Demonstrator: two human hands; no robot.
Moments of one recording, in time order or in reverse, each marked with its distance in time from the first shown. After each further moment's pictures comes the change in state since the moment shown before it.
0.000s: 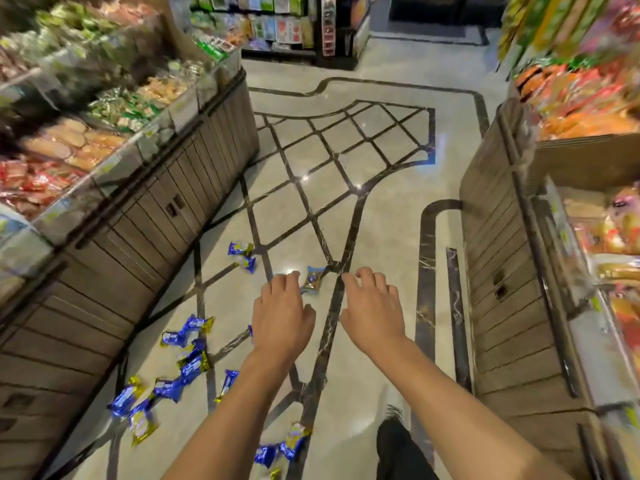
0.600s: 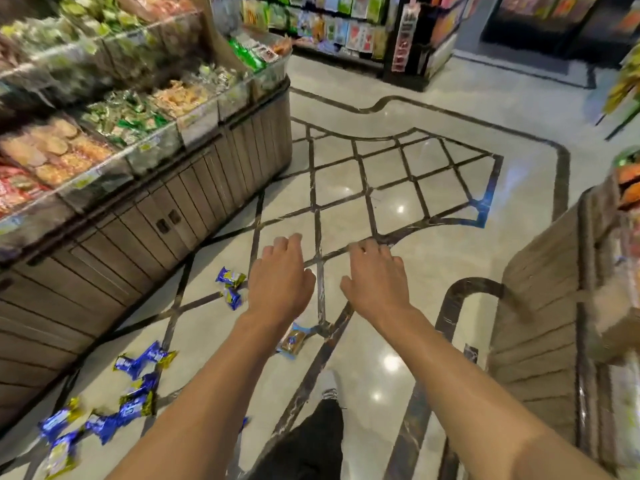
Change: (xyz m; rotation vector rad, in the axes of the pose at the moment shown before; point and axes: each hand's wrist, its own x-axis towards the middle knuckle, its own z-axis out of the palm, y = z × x) left_hand 0.395 0.143 -0.013 0.006 0.154 -0.207; right_hand 0.425 0.141 -0.070 -0.015 0.016 -0.249
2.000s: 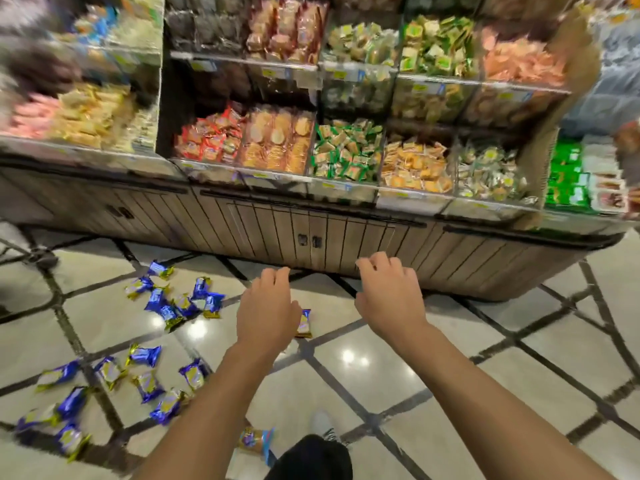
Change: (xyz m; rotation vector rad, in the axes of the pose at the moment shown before) left_hand 0.441 -0.131 0.035 -0.010 0.260 -1.200; right_hand 0.638 -0.165 0.059 -0.054 -0.196 -1.253
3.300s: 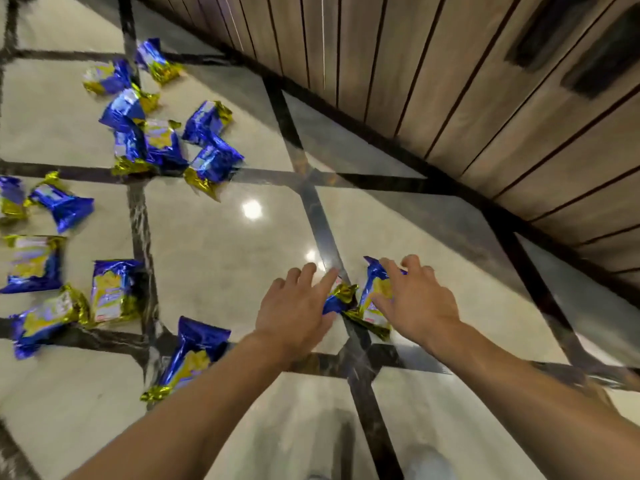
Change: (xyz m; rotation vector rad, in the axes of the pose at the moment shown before) left_hand 0.230 -0.322 0.710 0.207 -0.289 -0.154; right_hand 0.306 -0.020 0.811 -0.029 -0.505 -0.347
